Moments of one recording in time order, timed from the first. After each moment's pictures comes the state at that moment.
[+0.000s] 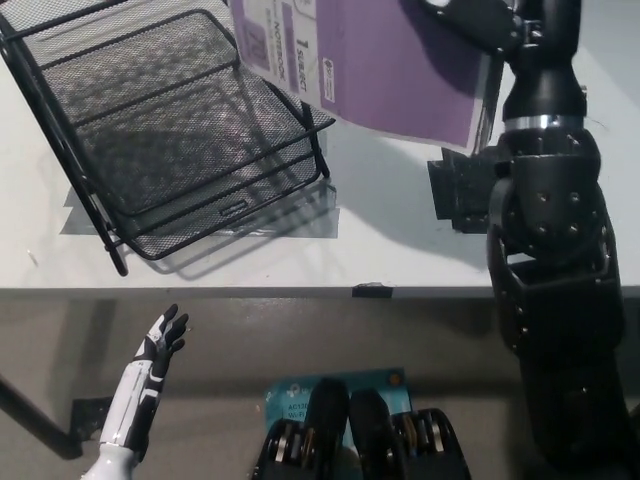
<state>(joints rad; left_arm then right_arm) -0.02 0.17 -0.02 0.19 0.07 -0.36 -0.04 -0.85 0.03 0.03 -0.02 -0.23 0.04 -0.26</state>
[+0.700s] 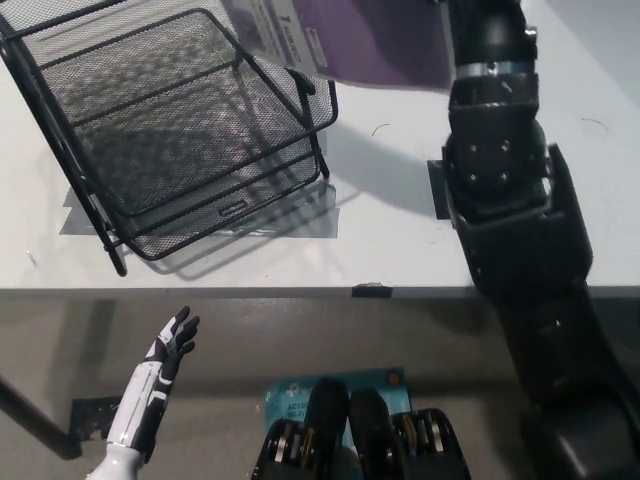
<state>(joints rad) -0.02 0.18 -0.03 0.19 0.07 -0.36 -0.07 -1.01 0.02 0.09 0.24 -0.48 -0.10 -0.38</state>
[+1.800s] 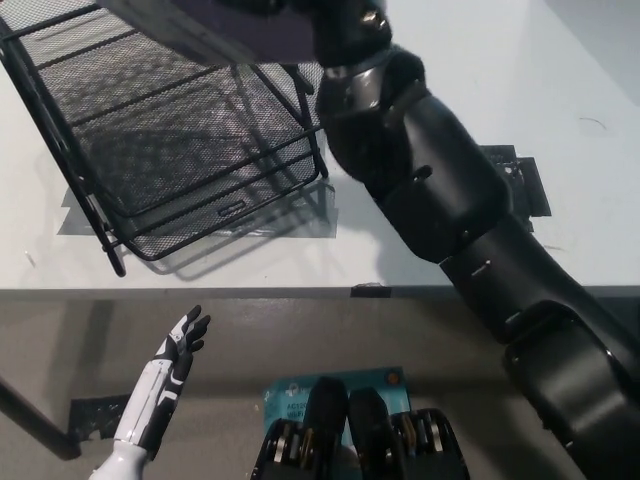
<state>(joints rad) -0.03 0.18 -0.04 0.18 0.09 -0.36 -0.08 -1.20 0.01 0.40 0.59 -0.88 -0.30 -0.71</state>
